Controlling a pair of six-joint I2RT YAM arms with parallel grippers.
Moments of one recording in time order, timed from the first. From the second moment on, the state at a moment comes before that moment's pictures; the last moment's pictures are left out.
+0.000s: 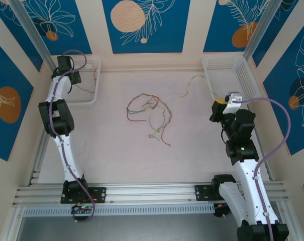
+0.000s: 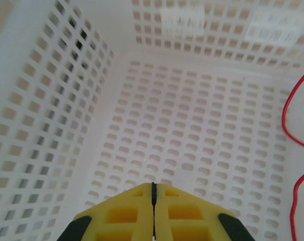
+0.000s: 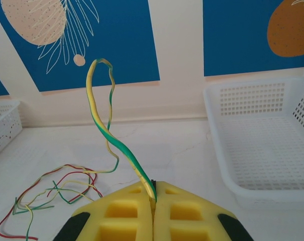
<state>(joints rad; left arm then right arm) 0.17 2.36 2.13 -0.59 -0.12 -0.04 0.02 0.69 0.69 -0.15 -0.13 0.14</state>
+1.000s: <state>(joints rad) 0.17 2.41 2.28 -0.82 -0.18 -0.02 0.02 0.69 0.69 -0.16 -0.14 0.17</state>
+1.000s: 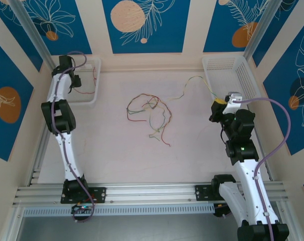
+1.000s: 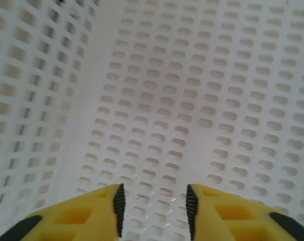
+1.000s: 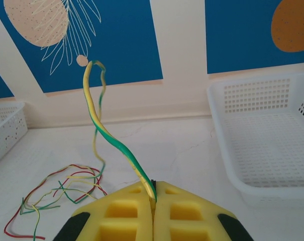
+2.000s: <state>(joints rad) -0.53 1.18 1.06 -0.19 -0.11 -0.07 -0.09 0.99 0.93 -0.24 -0.14 0.38</state>
